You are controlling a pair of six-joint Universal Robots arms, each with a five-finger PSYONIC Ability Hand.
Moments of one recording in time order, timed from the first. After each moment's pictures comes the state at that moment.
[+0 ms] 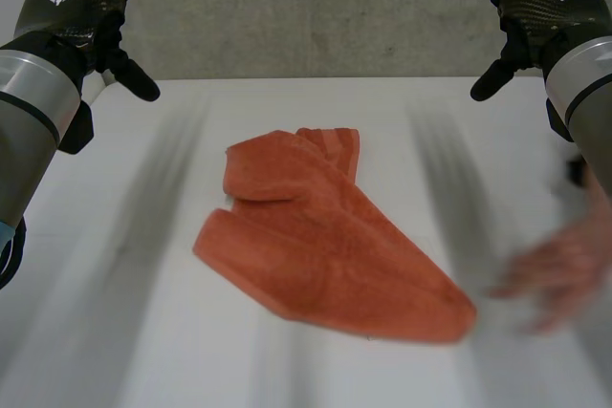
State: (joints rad) left arm 4.37 -1.68 -1.37 3.19 -1.59 3.16; right arm 1.90 -1.33 1.22 0.04 1.59 2.95; left_hand 0.17 0.16 0.17 0.17 0.02; right_hand 0.21 0.22 0.21 0.23 0.06
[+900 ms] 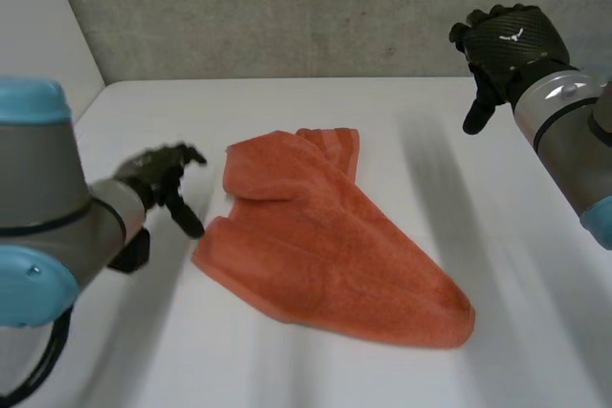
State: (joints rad) left arm 4.34 -1.95 -1.47 2.98 -1.61 2.99; right arm 1.93 -1.26 1.24 0.04 1.56 2.71; left_hand 0.31 0.31 0.30 0.30 0.13; right_hand 0.21 0.22 0.21 0.23 0.06
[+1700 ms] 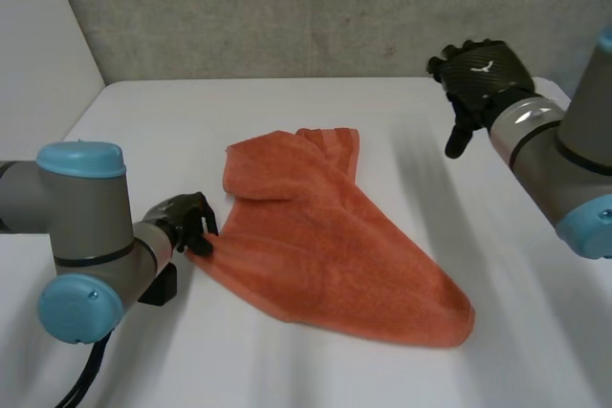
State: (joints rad) left arm 4.33 -2.15 -1.51 3.11 -1.61 2.88; right arm 1.95 -1.17 1.23 0.03 1.51 2.70; left_hand 1.12 1.13 1.13 1.13 0.95; right_hand 0.21 0.22 0.21 0.23 0.06
